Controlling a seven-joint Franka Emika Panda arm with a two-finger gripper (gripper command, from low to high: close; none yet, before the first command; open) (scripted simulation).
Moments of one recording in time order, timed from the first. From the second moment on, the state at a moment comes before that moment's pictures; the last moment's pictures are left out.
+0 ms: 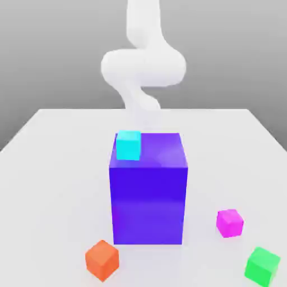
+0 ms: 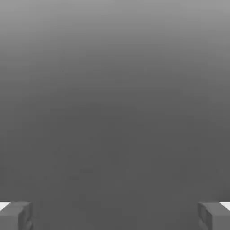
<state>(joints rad) 0.02 -0.71 0.03 -2.34 0.02 2.35 0.83</state>
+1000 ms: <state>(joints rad) 0.39 0.32 0.13 -2.69 -0.27 3.00 1.37</state>
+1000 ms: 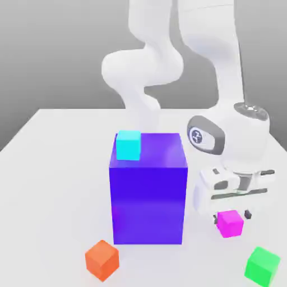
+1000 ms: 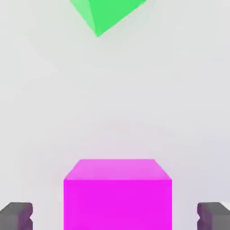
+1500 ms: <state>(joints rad) 0.30 0.14 0.25 -2.64 -0.10 2.77 1.14</state>
